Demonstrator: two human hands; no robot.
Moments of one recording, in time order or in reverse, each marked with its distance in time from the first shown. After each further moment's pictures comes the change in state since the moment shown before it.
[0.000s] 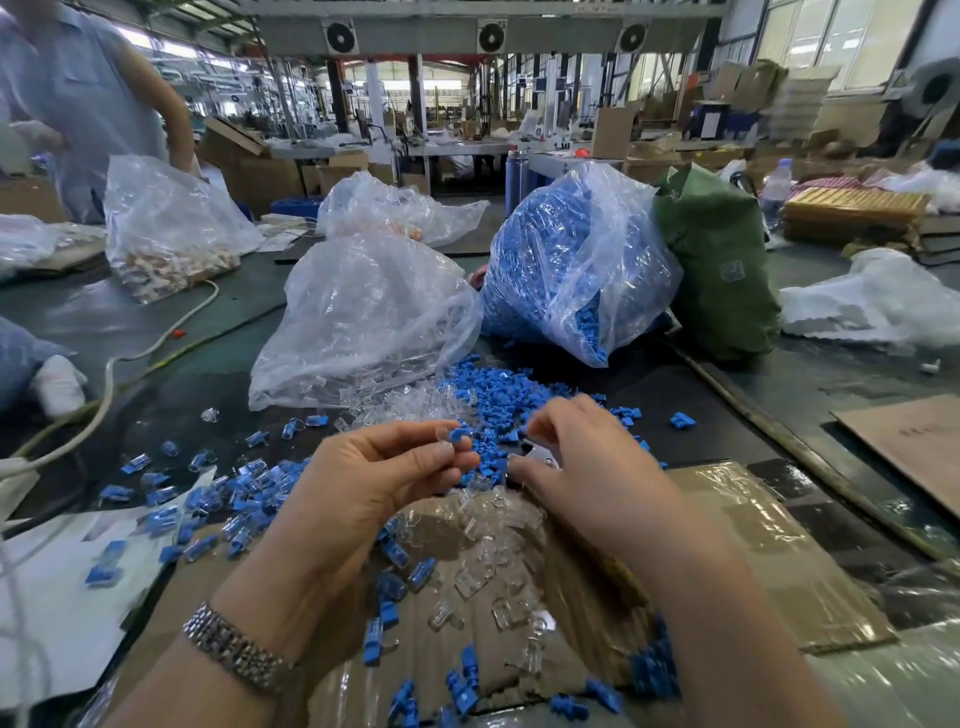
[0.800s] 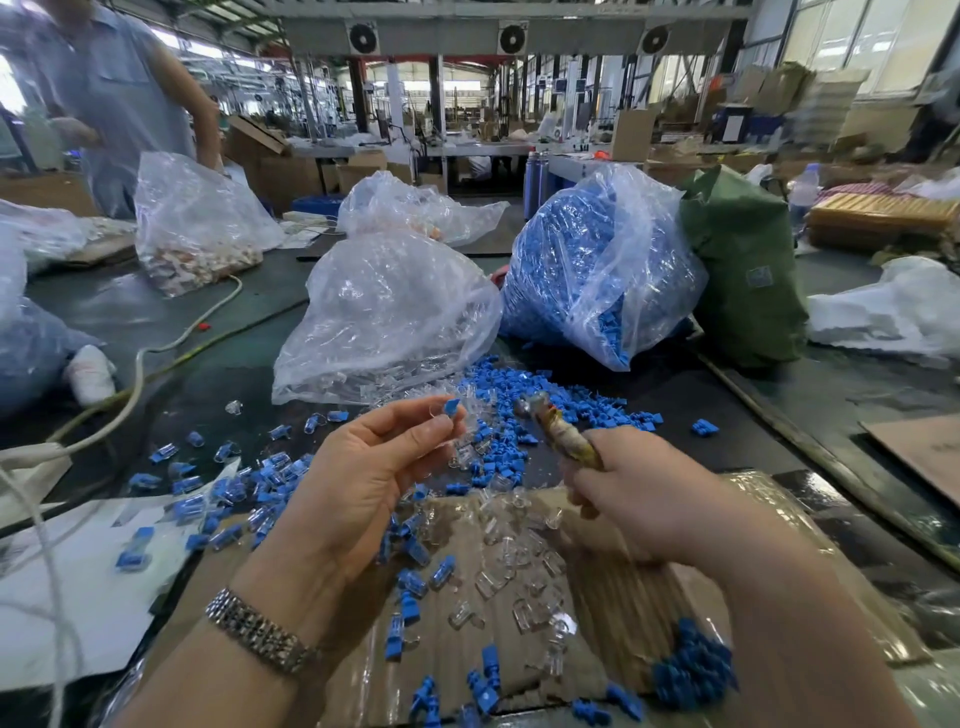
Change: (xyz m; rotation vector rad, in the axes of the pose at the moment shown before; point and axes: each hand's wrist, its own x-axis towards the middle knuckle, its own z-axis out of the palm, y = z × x) left_hand 0.005 0.002 -0.010 -0.103 0.101 0.046; right_hand -0.008 -0.004 -0.023 0.059 -0.254 0.121
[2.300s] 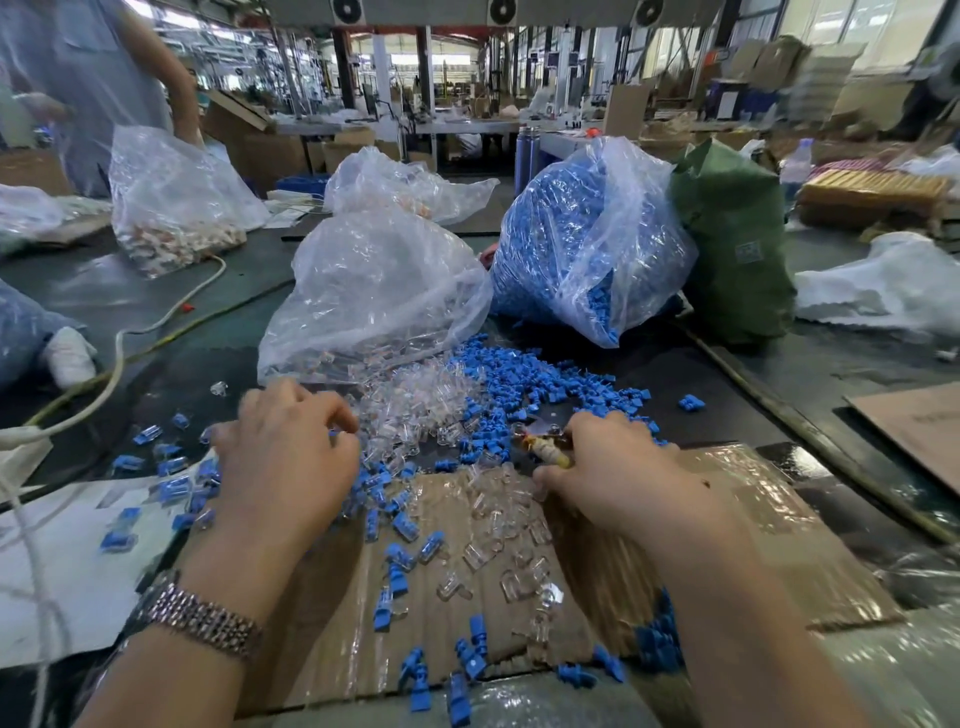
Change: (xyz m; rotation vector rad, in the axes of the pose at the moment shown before) left_hand -0.008 0.017 -0.024 1.653 0.444 0.180; right_hand 0.016 0.003 0.024 -0.289 0.069 0.177
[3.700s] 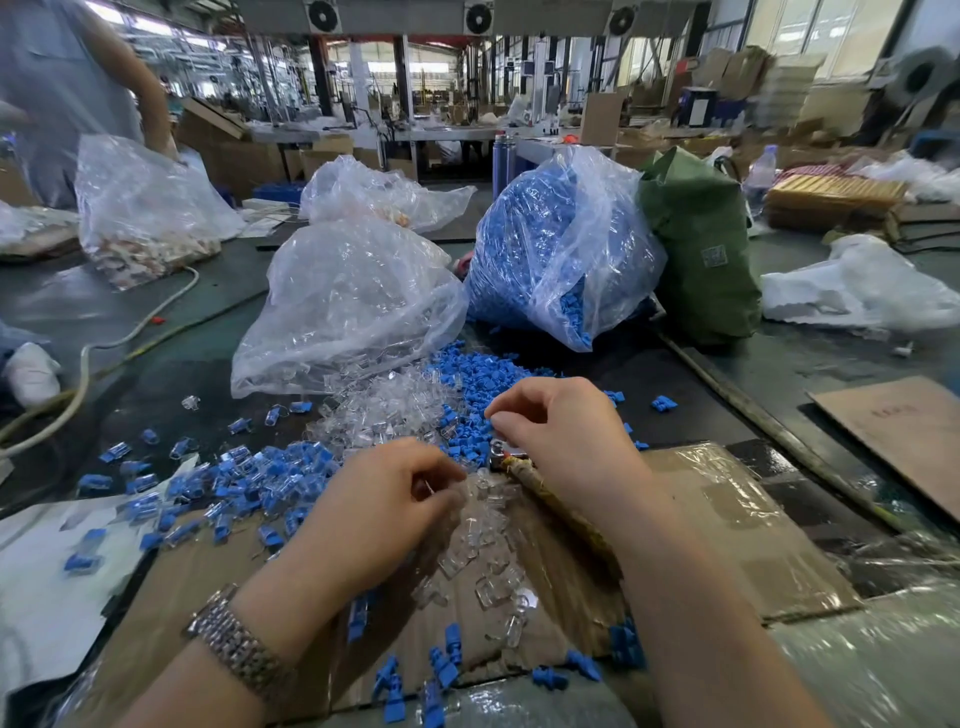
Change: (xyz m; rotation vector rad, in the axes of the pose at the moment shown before) left_hand -0.024 0.045 0.023 -0.350 -0.373 0.408; right_hand 0.001 -0.008 -0.005 0.652 0.246 -0.226
